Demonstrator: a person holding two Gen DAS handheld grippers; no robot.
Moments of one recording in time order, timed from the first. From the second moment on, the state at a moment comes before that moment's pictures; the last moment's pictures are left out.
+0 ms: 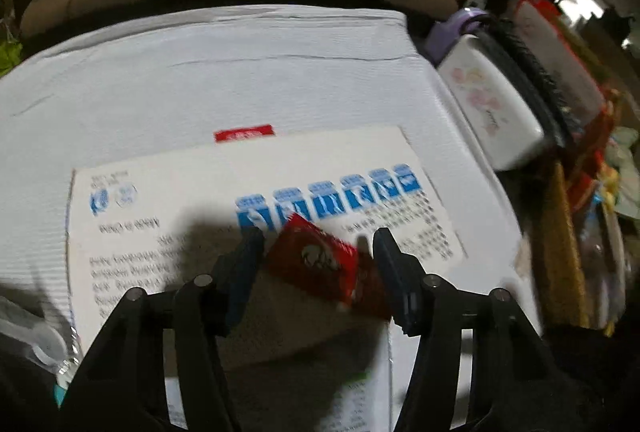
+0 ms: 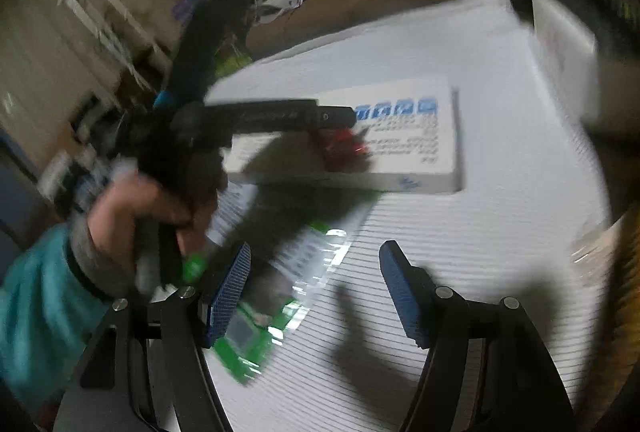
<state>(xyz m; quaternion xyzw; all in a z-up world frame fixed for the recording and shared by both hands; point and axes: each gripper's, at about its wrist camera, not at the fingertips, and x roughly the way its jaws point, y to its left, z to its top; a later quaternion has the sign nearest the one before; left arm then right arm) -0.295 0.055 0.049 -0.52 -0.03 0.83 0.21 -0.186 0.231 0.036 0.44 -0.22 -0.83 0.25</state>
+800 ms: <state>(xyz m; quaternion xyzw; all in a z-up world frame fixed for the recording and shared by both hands) -0.321 0.084 0.040 -0.56 -0.05 0.77 0.30 -0.231 0.272 -0.018 0.41 -0.53 -0.72 0.16</state>
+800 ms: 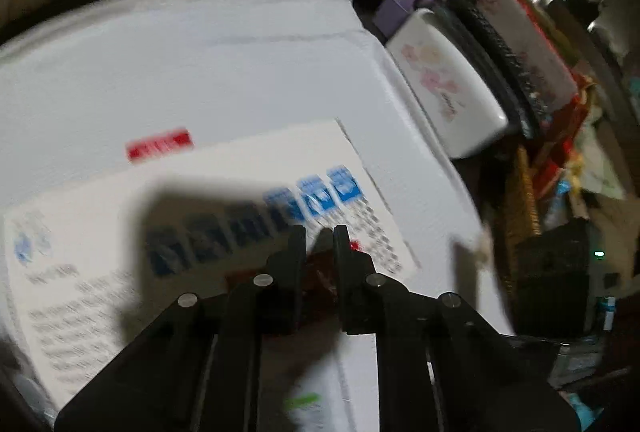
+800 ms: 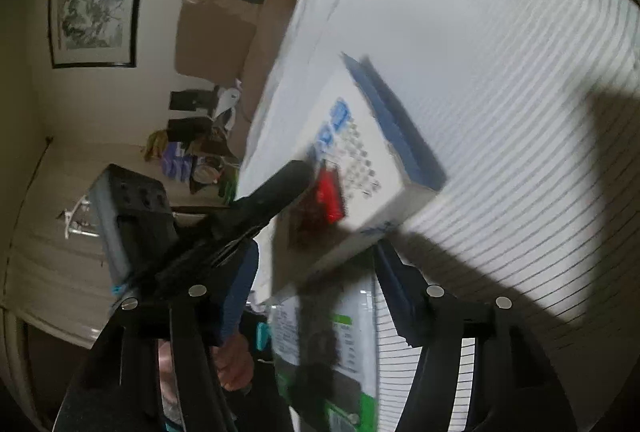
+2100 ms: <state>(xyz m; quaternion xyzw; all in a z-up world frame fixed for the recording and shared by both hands) -0.241 -0.008 -0.010 -0.54 -0.45 0.67 0.26 -0.199 0.232 -0.009 0.45 -0.46 -0.72 0.27</state>
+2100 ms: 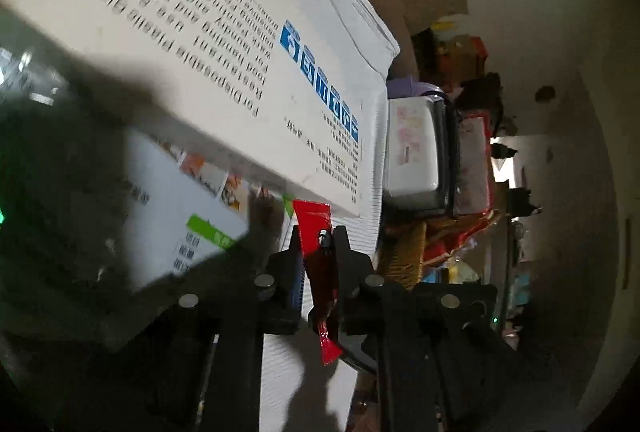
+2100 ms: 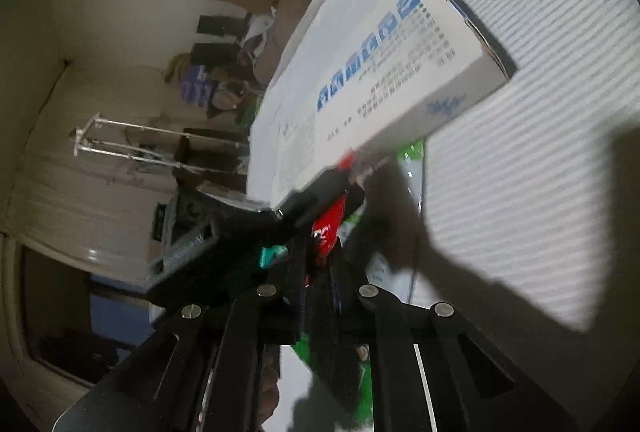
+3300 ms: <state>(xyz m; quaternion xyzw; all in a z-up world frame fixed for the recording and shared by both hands) -0.257 -0.279 0.065 -0.59 -0.31 0.74 0.09 -0.260 -0.060 0.102 0.53 -0.18 -0.76 0.34</state>
